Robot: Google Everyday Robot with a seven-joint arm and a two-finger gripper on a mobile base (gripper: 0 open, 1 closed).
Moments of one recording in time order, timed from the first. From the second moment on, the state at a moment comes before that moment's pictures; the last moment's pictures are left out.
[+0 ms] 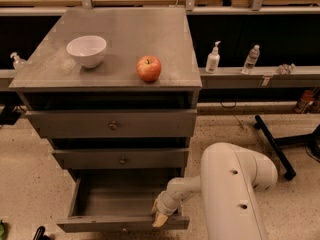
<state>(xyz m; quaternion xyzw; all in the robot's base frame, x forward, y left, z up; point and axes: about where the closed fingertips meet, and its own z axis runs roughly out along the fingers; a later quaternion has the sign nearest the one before) 0.516 0.007 0.167 -0.73 0.64 0.16 0.16</state>
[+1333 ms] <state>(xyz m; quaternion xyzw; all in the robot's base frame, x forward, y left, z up) 0.512 0.006 0.169 -0.73 0.64 0.16 0.16</state>
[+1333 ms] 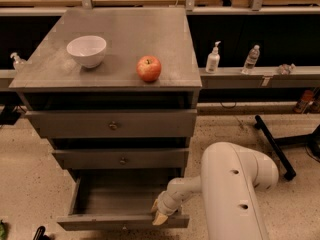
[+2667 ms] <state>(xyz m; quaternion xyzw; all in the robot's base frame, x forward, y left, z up) 0.528 -0.020 0.204 -0.72 0.65 0.11 0.21</state>
